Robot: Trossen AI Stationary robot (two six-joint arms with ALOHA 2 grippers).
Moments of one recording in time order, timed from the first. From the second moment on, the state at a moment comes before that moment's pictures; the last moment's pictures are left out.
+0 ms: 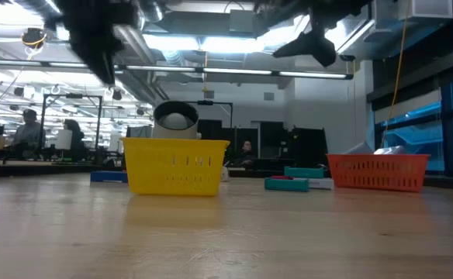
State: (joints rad) left arm 0.10 1.10 1.00 -1.07 -0.25 0.05; right arm 0.03 1.26 0.97 -0.21 0.19 0.65
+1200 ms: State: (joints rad) left arm 0.34 1.54 0.81 -0.22 -0.47 0.09; right arm 0.15 1.24 0.97 -0.18 0.48 0.65
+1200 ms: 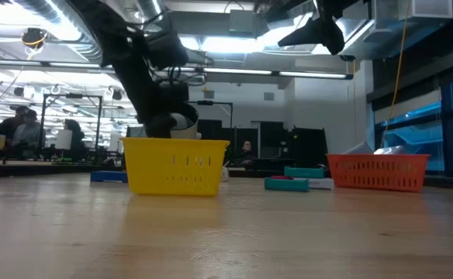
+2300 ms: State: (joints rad) left arm 0.35 1.68 0.81 -0.10 -0.51 0.11; right arm 0.17 1.24 0.97 -0.18 0.47 0.64
